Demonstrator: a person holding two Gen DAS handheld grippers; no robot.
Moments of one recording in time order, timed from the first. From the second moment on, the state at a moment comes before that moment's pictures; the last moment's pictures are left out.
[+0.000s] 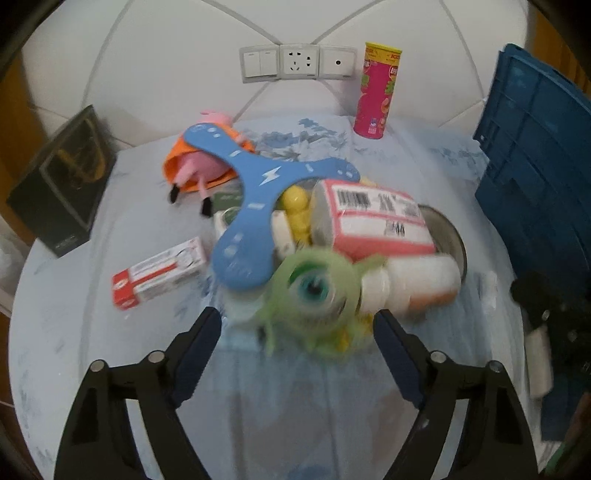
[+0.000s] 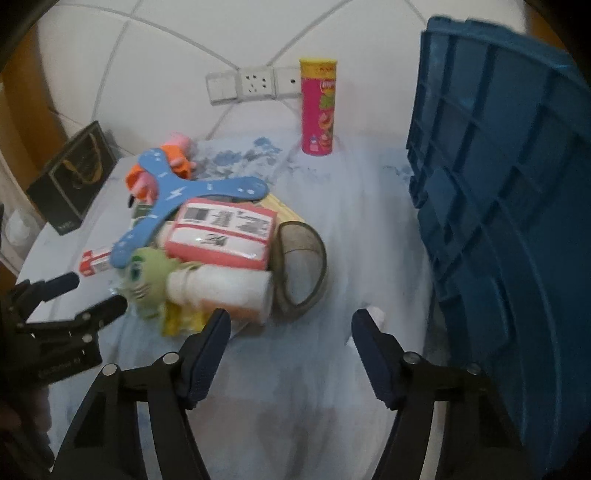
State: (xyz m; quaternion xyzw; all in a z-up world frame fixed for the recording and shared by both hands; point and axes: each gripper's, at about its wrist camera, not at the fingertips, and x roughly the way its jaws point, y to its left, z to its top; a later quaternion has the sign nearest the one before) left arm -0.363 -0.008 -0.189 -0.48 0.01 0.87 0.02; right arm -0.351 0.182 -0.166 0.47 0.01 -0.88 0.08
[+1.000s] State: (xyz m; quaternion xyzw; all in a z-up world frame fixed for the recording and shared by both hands) left arm -0.295 -0.072 -0.241 -0.53 0.01 0.85 0.01; right arm -0.314 0.150 -0.220 0.53 0.01 -0.84 0.14
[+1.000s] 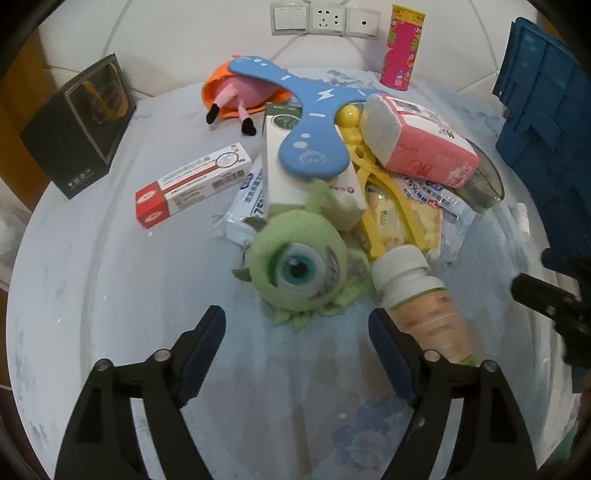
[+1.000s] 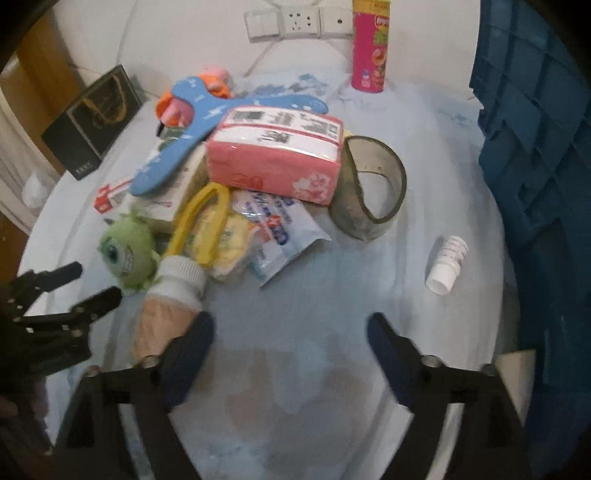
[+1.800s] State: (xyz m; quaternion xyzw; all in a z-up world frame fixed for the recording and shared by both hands) left arm -0.314 -0.145 -0.235 -0.49 0.12 0.85 0.16; right arm -0.259 0.040 -0.237 0.53 -0.09 -0.84 0.05
